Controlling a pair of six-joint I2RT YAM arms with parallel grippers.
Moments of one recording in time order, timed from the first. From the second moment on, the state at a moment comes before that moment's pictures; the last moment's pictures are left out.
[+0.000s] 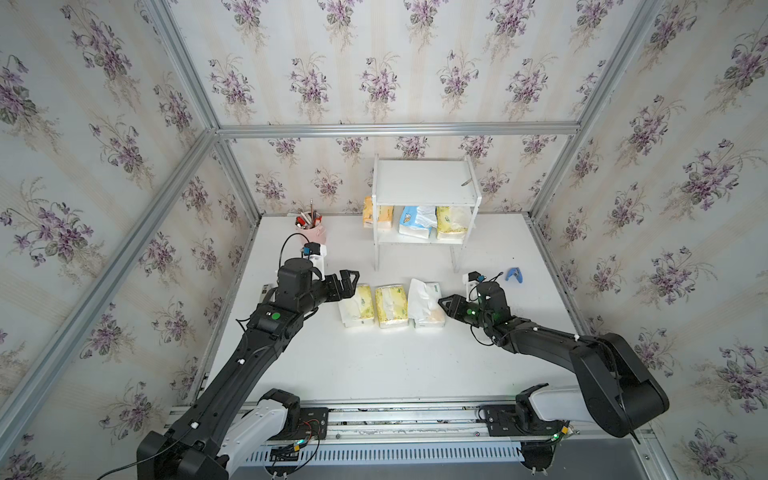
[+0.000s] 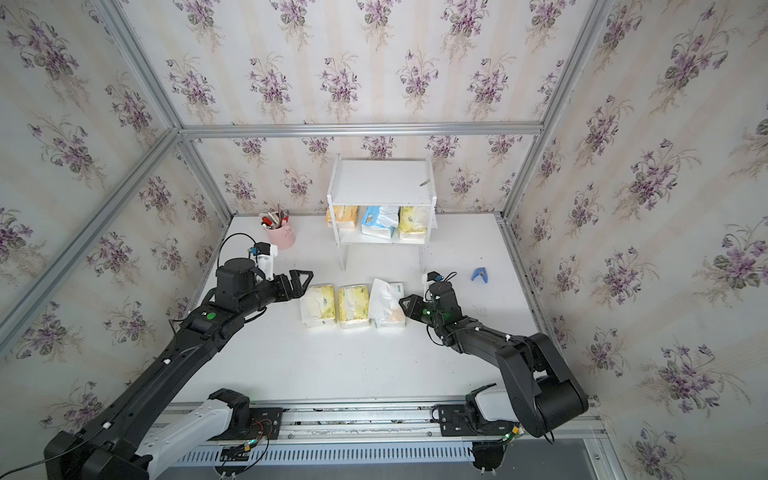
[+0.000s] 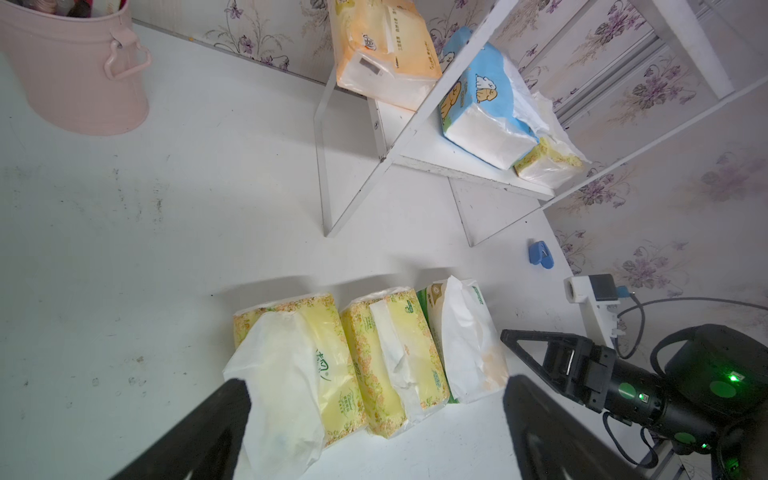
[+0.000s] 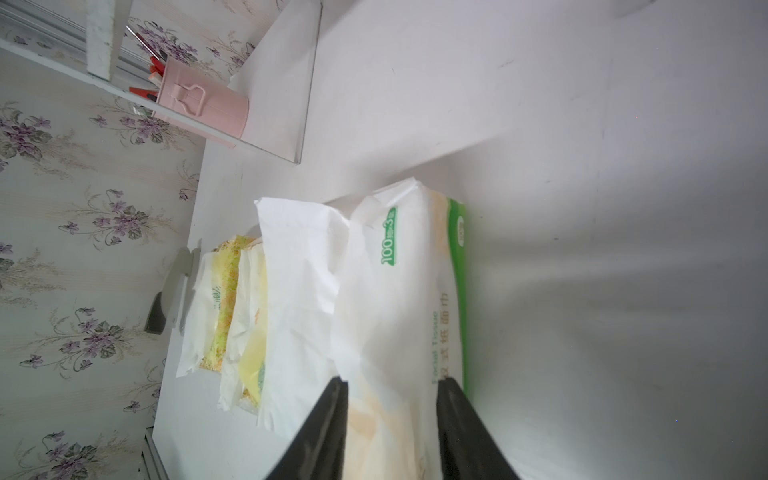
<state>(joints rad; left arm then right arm) -0.30 0.98 0.80 -0.34 0.20 -0.48 0.40 1.35 0.43 0.30 -0.30 0.71</state>
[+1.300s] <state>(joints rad) -0.26 0.74 0.67 -0.53 -0.08 -0.55 0.73 1.53 1.30 -0.18 0.15 -0.70</state>
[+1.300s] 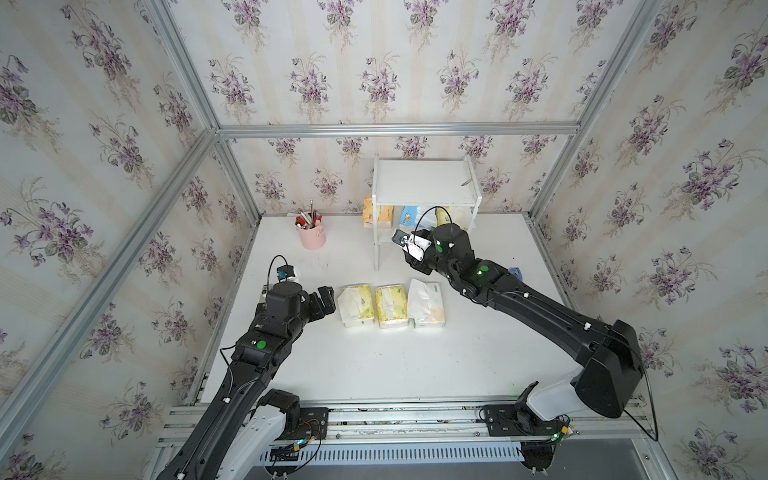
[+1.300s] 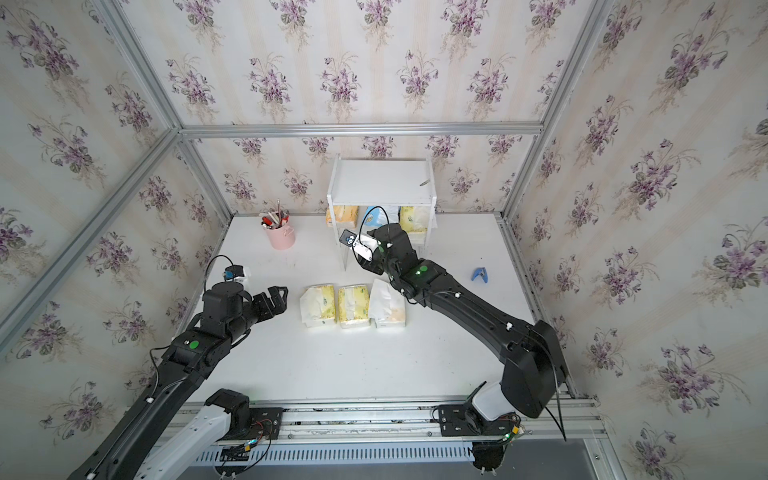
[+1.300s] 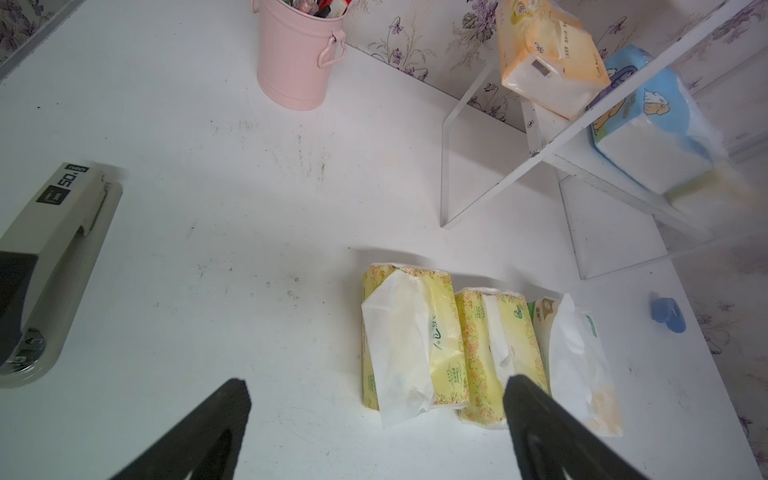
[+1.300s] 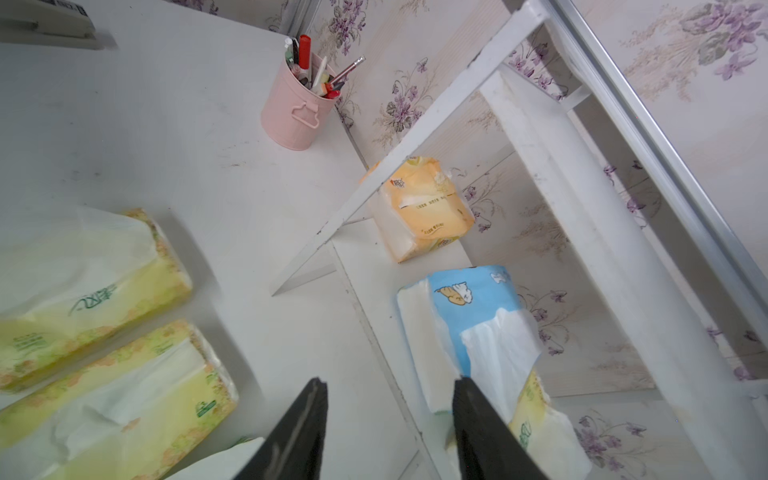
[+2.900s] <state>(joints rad) -0.24 0.75 0.66 -0.56 -0.06 -0.55 0.68 1.95 1.67 -0.41 0.41 -0.95</state>
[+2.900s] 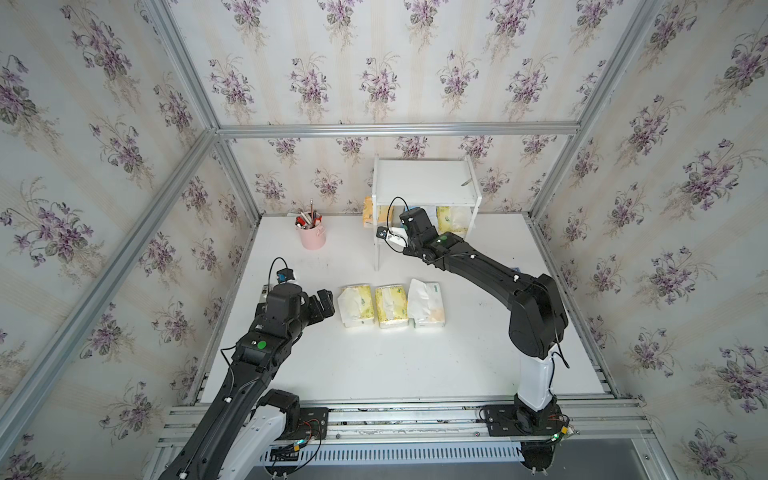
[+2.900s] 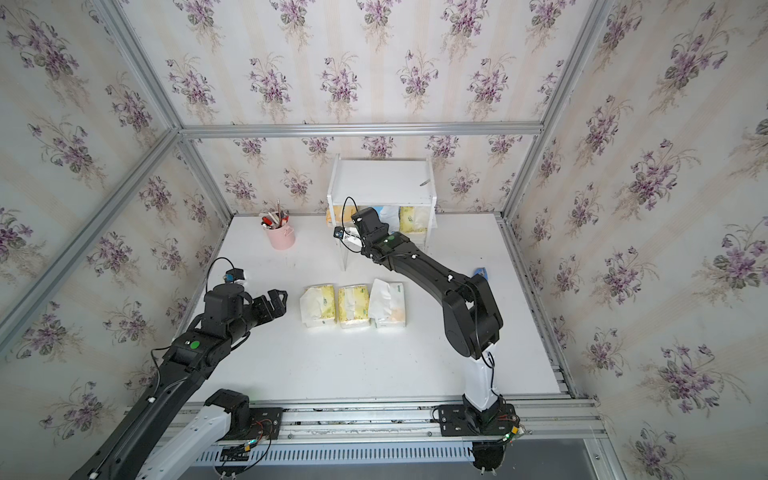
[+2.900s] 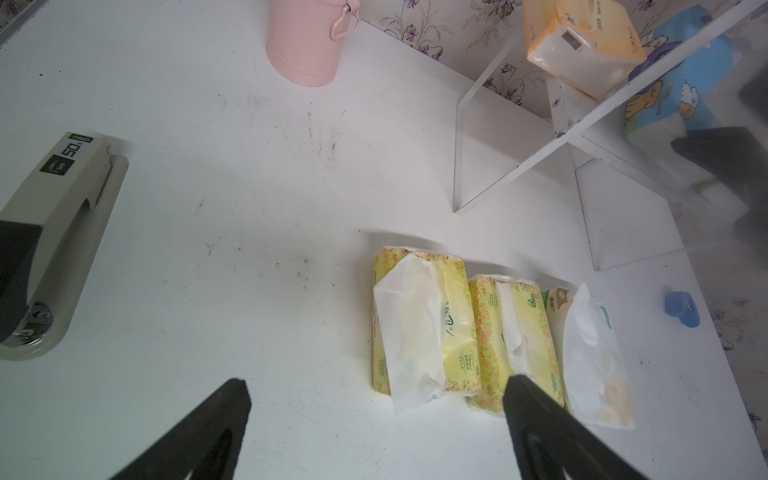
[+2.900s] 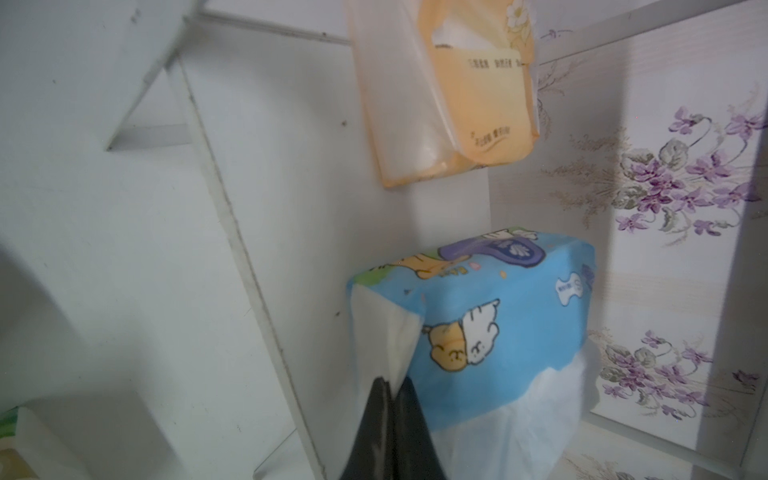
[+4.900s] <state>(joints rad) -0.47 1.30 0.78 0.09 0.74 -1.08 1.17 1.18 0.88 -0.18 0.54 -0.84</state>
